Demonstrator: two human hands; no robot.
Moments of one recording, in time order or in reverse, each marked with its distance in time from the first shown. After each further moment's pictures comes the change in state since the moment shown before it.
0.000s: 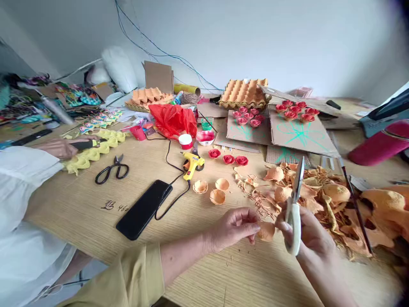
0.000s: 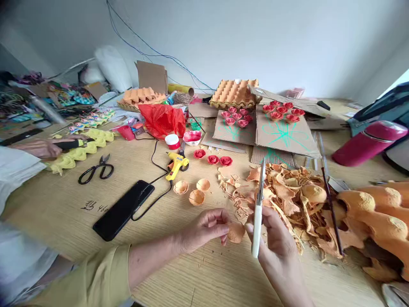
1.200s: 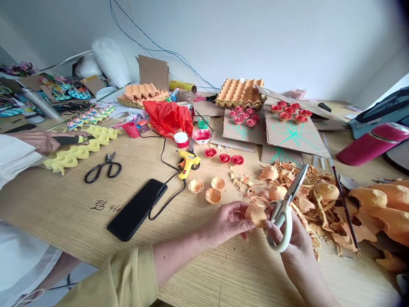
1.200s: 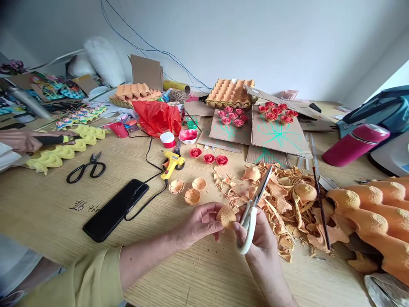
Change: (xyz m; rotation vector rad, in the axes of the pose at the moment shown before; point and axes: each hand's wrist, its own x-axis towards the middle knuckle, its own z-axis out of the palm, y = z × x) left_hand 0.000 0.011 0.004 -0.033 0.059 0.023; right_hand -0.002 0.010 0.017 0.184 0.038 0.055
